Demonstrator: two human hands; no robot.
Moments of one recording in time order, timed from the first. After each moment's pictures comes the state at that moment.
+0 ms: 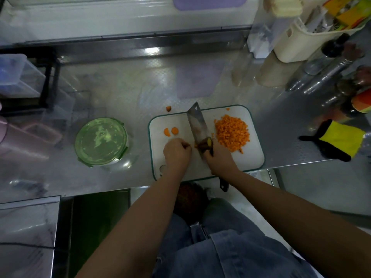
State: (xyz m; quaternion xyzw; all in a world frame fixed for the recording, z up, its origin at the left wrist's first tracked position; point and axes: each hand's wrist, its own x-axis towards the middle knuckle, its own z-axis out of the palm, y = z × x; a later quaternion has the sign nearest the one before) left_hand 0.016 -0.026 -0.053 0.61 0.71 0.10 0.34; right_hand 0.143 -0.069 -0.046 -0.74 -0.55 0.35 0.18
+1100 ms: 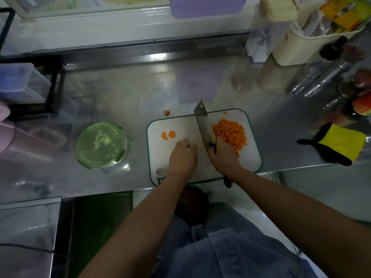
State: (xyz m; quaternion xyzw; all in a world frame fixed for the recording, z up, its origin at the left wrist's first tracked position) left_hand 0.033 -0.041 -0.058 0.79 0.57 0.03 0.20; right_hand 0.171 -0.059 -0.049 -0.75 -0.57 0.30 0.17
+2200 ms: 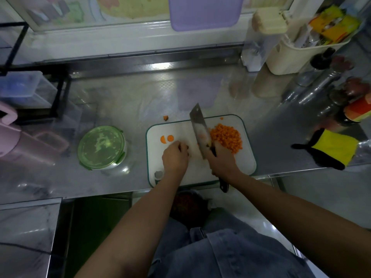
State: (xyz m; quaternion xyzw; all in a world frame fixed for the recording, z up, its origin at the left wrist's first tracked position) left_hand 0.033 -0.036 -0.044 0.58 0.72 0.20 0.34; right_hand 0.174 -0.074 -0.025 -0.71 -0.52 0.41 0.25
